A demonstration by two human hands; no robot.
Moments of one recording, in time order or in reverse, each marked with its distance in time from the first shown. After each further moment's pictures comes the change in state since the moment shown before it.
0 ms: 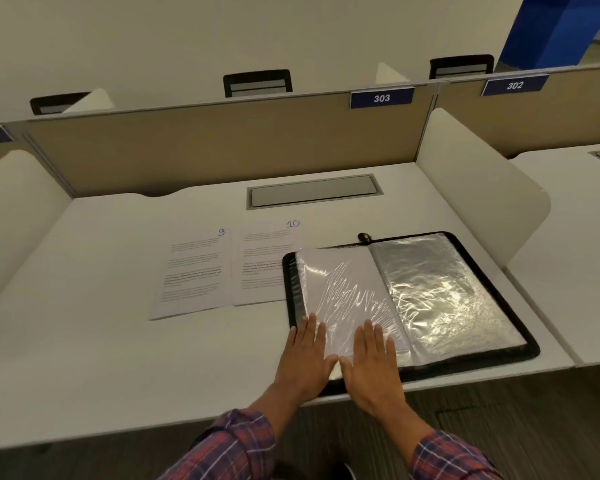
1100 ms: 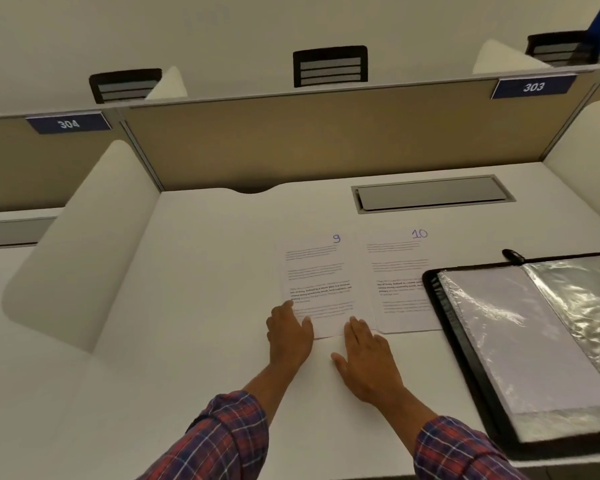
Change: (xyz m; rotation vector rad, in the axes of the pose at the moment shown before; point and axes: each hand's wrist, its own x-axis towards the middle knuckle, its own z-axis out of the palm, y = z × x) left_hand -0.005 -0.365 -0.097 -0.644 0.285 -0.593; right_hand 0.116 -0.345 0.019 0.042 -0.152 -0.172
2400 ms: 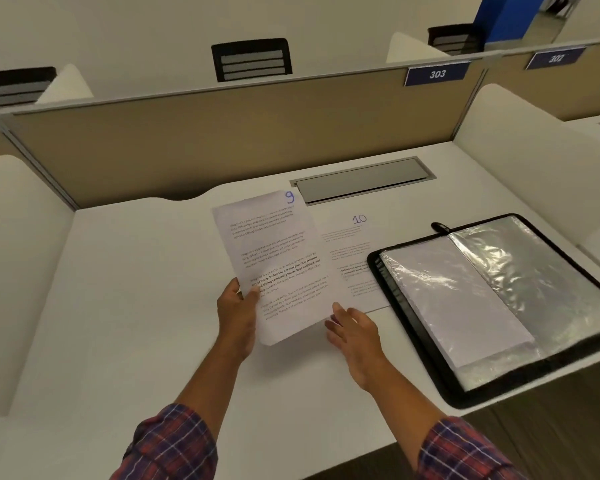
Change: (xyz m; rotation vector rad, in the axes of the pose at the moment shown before) left_hand 0.020 0.047 -0.040 -0.910 -0.168 -0.070; right_hand -0.022 0.012 -0.054 1.803 0.285 0.616
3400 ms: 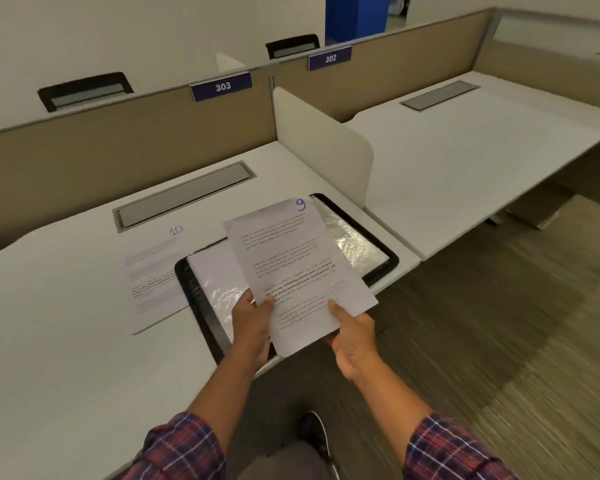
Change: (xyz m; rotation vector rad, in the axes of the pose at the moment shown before) left_hand -0.257 -0.117 0.389 0.065 -0.303 -0.108; right_hand -0.081 -0.098 -0.405 0.504 0.218 -0.196
